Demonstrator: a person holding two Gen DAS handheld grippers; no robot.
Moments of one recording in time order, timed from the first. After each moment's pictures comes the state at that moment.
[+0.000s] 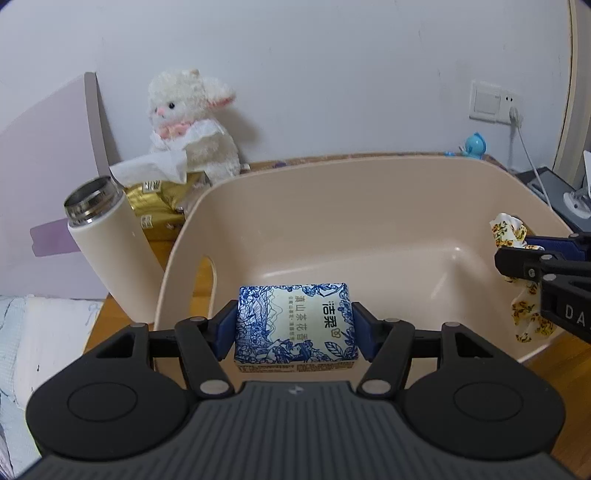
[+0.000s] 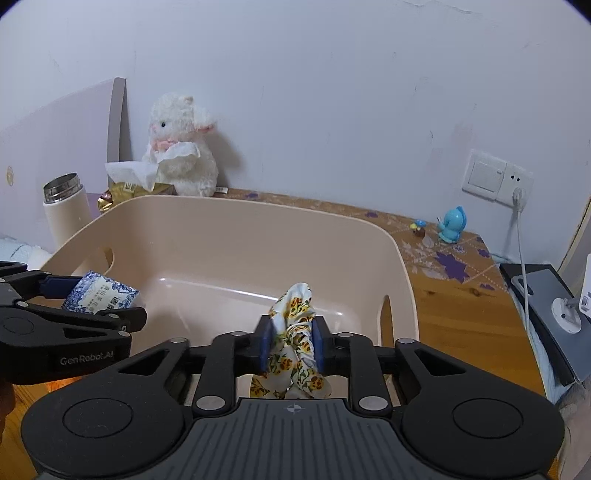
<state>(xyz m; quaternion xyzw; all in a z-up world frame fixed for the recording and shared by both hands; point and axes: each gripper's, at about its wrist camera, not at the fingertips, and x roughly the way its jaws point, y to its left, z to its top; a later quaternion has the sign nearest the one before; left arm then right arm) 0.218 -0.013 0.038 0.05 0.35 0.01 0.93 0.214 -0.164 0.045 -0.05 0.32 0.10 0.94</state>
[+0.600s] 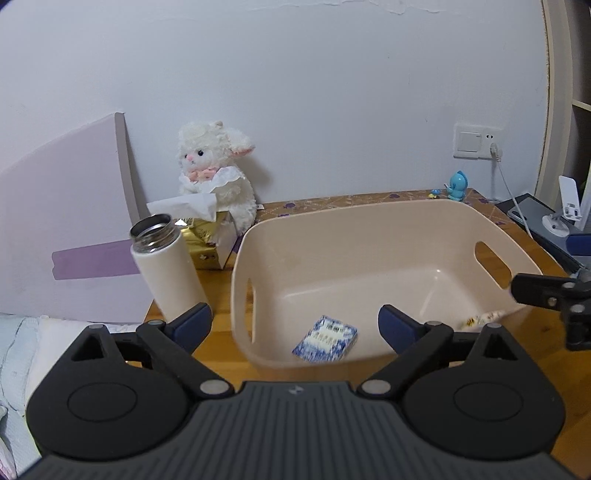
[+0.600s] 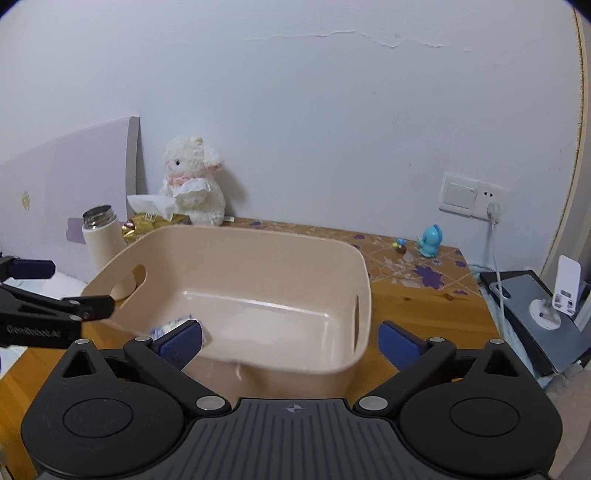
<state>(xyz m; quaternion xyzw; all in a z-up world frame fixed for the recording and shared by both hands) 0.141 0.008 0.092 0.06 0.29 0.00 0.96 0.135 -0.188 0.089 -0.04 0.28 0.10 0.95</state>
